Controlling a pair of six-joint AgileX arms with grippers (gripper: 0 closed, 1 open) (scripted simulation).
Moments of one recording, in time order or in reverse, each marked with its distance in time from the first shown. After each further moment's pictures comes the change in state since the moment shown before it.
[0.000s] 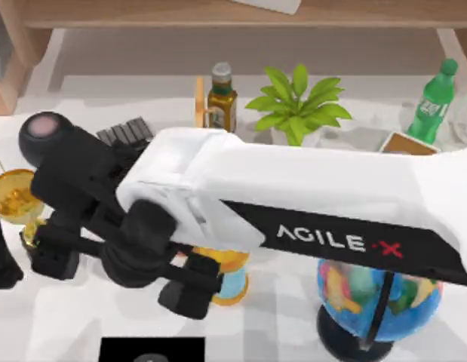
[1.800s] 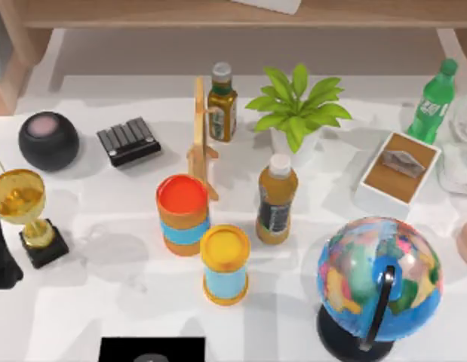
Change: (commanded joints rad) left arm 0.000 0.000 0.000 0.000 0.000 0.000; right arm -1.893 -0.197 -1.295 2.353 -0.716 0.277
